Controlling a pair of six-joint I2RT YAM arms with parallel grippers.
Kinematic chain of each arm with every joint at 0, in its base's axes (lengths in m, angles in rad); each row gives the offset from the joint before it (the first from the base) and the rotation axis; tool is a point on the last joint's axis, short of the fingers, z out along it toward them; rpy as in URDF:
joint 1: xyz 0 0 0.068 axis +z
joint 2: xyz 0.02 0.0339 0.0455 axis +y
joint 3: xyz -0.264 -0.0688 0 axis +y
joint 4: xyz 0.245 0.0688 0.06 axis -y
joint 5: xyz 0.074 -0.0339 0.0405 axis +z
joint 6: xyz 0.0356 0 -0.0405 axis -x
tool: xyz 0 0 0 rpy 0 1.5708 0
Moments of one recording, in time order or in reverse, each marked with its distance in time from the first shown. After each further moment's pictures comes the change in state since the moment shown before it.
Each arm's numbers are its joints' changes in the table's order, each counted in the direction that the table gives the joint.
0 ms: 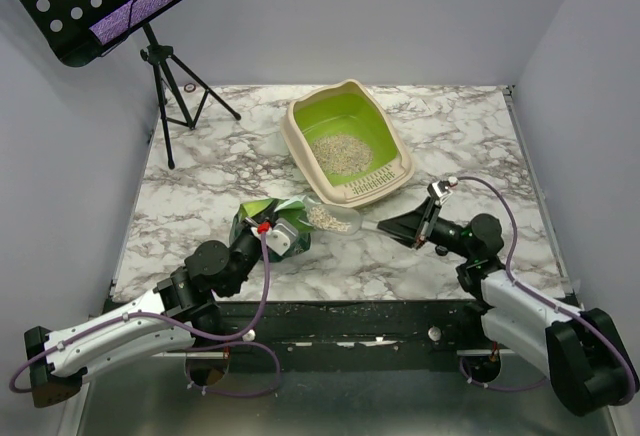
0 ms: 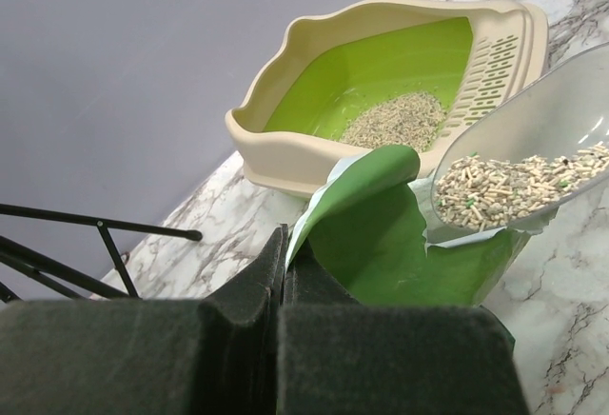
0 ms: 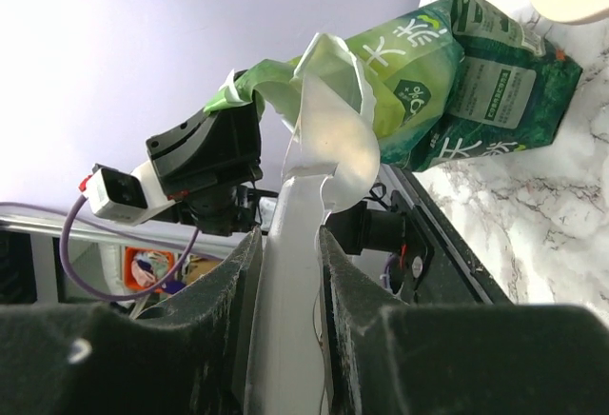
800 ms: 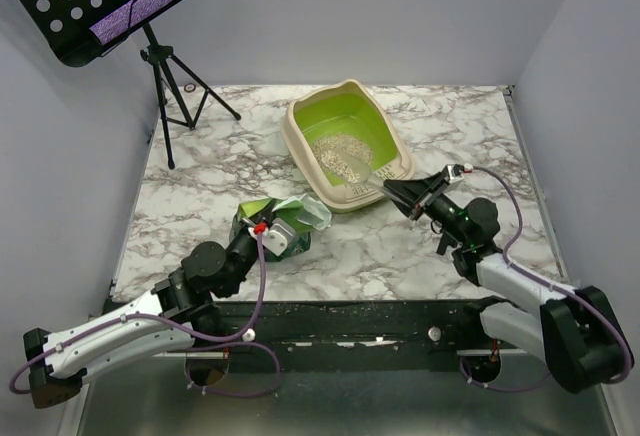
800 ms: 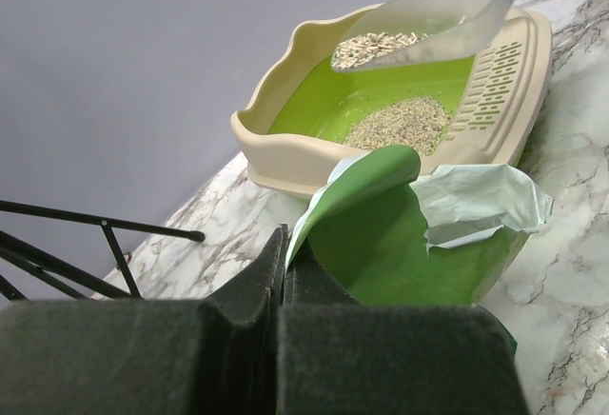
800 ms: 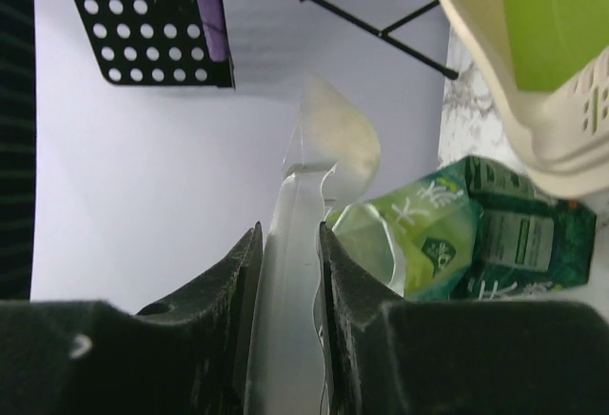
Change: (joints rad) left arm 0.000 -0.019 0.001 0.000 0.005 -0.003; right arm -0.004 0.069 -0.095 0.017 -0.332 -0.126
